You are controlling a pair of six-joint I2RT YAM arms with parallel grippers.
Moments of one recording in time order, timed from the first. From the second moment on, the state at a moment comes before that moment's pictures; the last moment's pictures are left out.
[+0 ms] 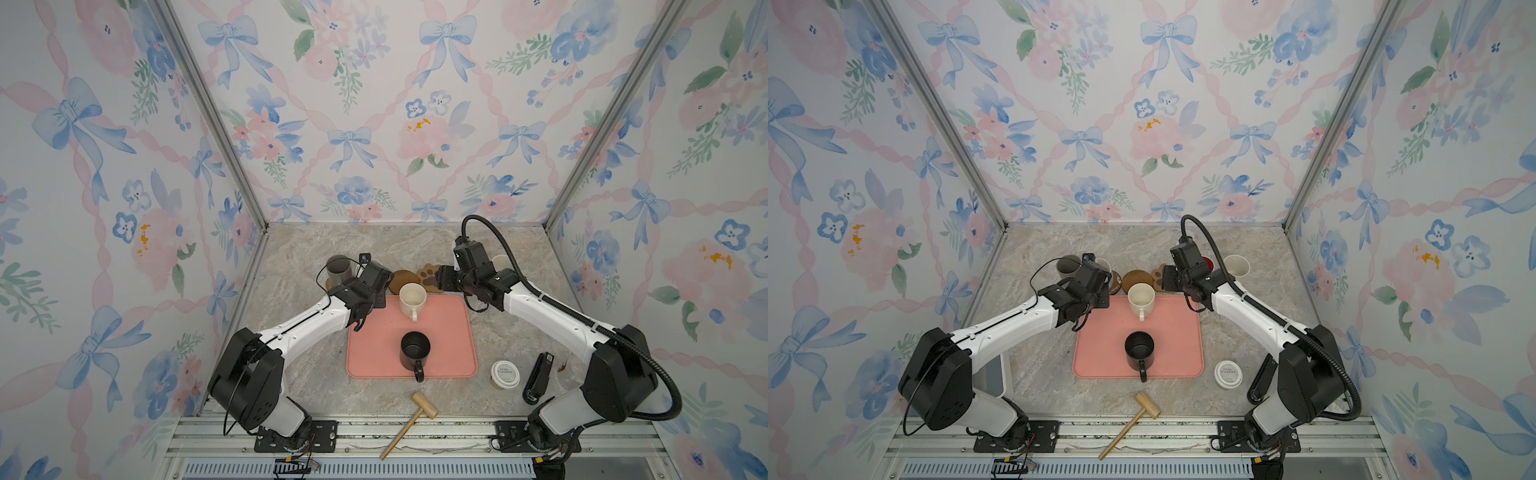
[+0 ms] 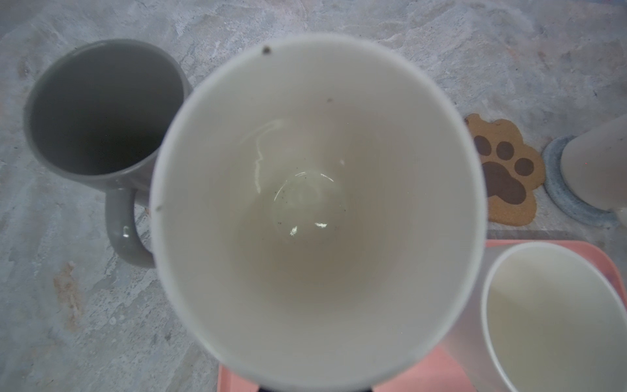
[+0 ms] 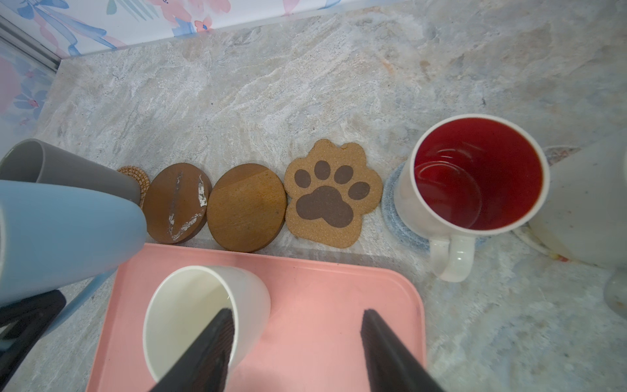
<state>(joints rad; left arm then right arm) -0.61 1.54 1.06 -0.42 -0.37 -0.51 0.55 1.54 1.20 -0.45 0.13 0.48</state>
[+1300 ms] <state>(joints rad) -0.54 1.75 1.18 -0.37 -0.33 -0.44 0.52 1.51 1.17 -0.45 0.09 0.48</state>
